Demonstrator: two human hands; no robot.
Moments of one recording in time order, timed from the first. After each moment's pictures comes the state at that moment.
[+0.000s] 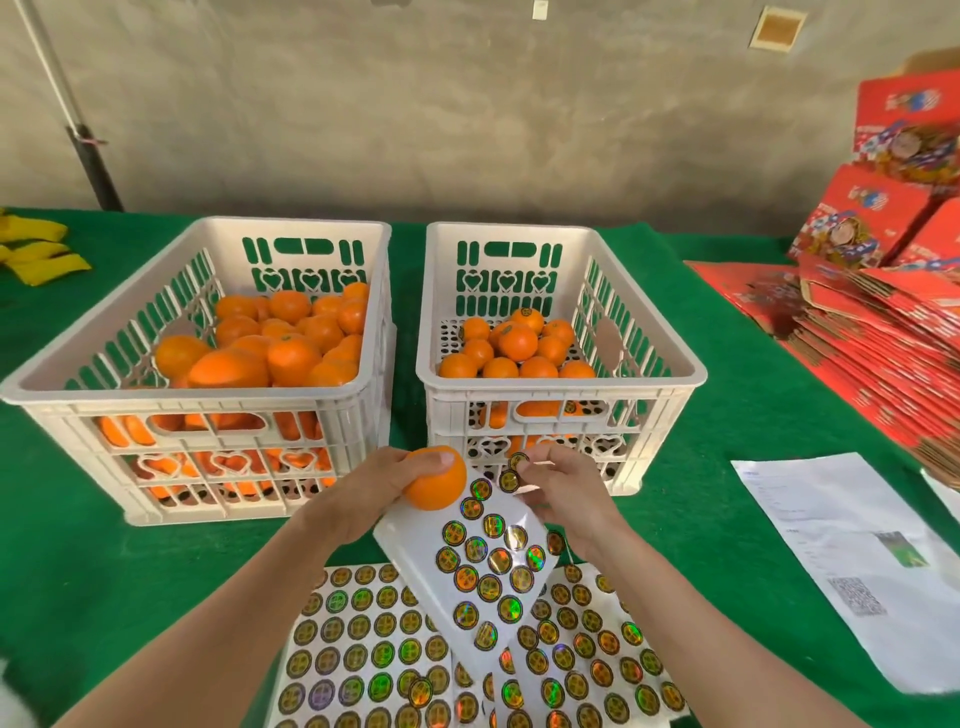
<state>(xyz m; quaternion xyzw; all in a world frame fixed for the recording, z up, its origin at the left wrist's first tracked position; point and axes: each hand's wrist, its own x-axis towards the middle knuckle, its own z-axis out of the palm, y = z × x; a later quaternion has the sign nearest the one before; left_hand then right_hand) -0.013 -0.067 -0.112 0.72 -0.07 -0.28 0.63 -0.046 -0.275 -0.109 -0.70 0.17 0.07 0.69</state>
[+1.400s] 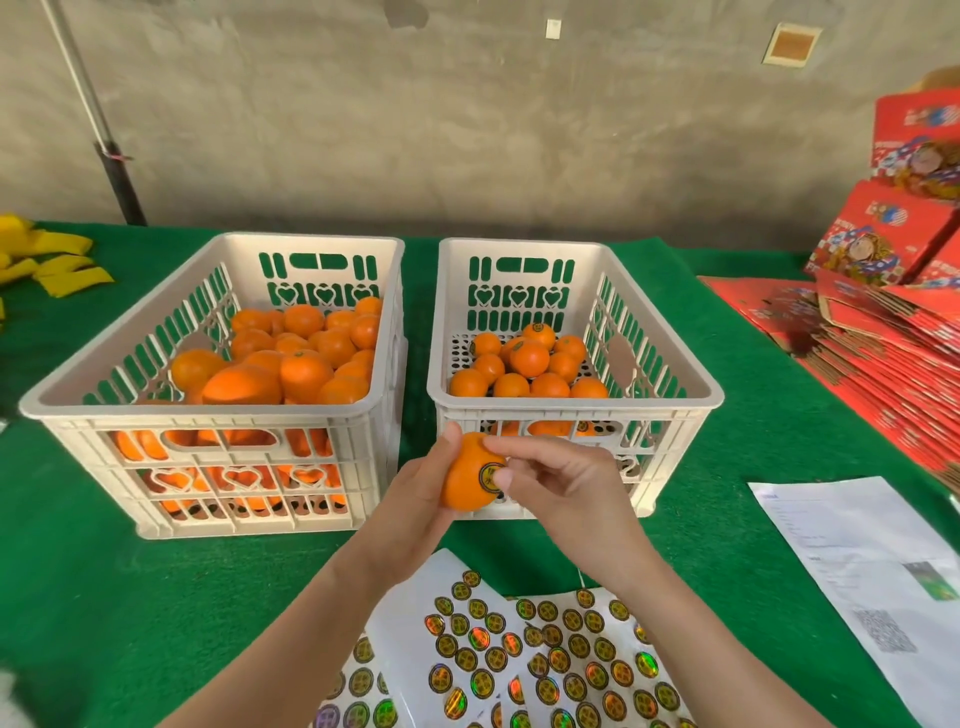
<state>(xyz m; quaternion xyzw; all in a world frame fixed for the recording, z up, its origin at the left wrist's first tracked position) -0.037 -0.099 -0.089 0.58 -0.14 -0.19 0.78 -0.077 -0.253 -0.050 -0.77 -0.14 -0.09 0.61</state>
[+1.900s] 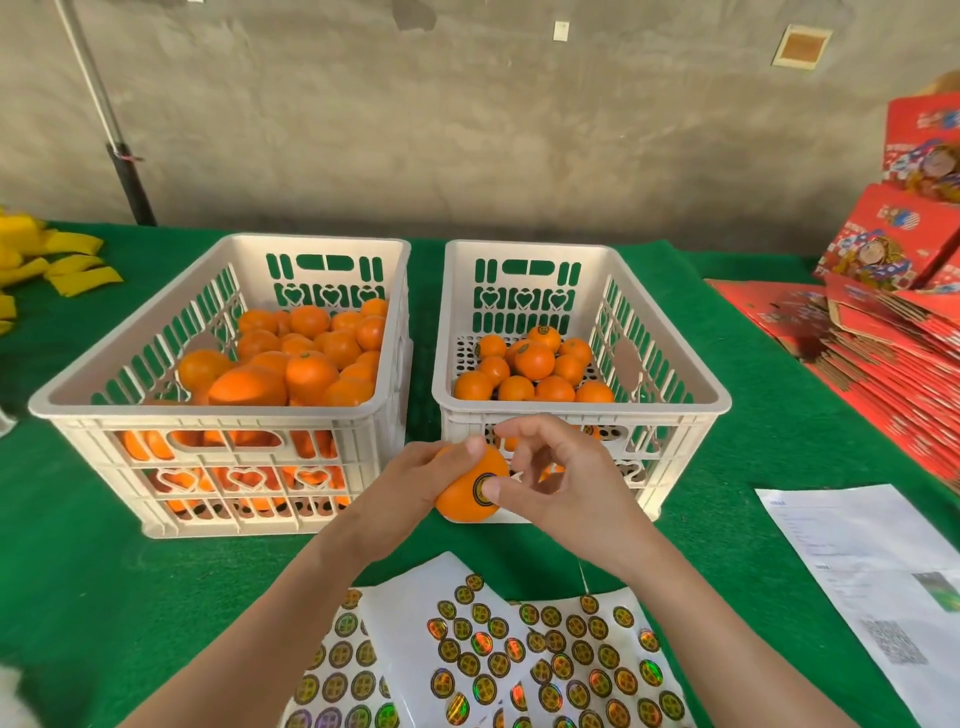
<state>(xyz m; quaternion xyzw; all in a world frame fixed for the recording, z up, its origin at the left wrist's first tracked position) -0.033 -0.083 -0.067 0.70 -0.19 -0.20 0.66 -0.066 -0.258 -0.042 -0.85 -0.13 -0.05 0.50</state>
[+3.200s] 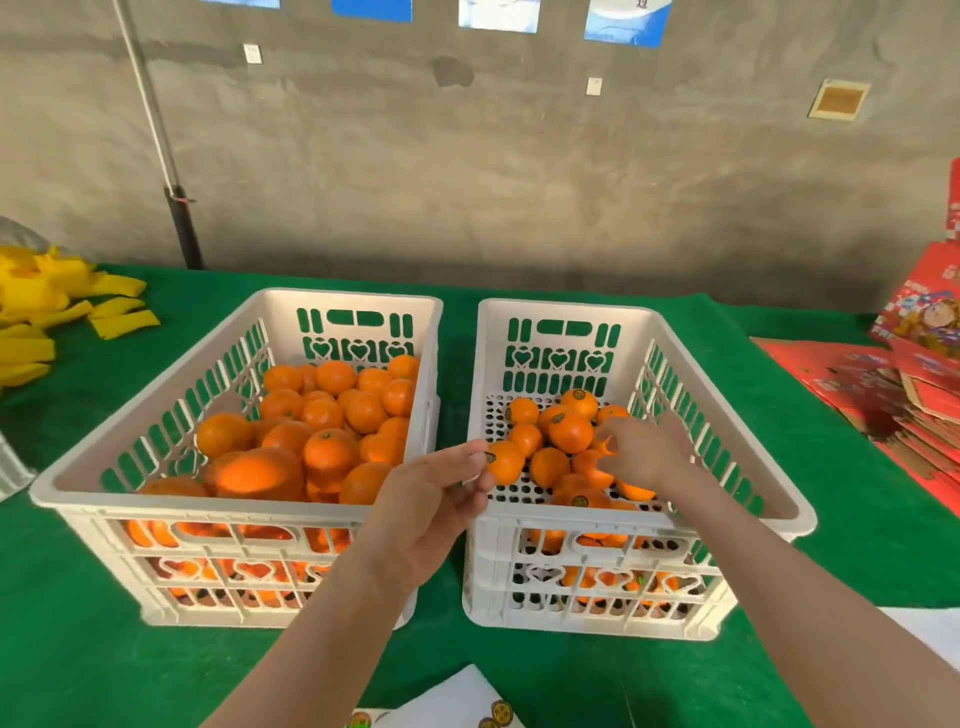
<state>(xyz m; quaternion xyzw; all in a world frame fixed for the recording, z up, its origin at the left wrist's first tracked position) 0.038 -0.085 -0.030 0.47 0.10 -0.13 0.87 0.132 -0.328 -0.051 -0.99 -0.04 0.04 0.10</state>
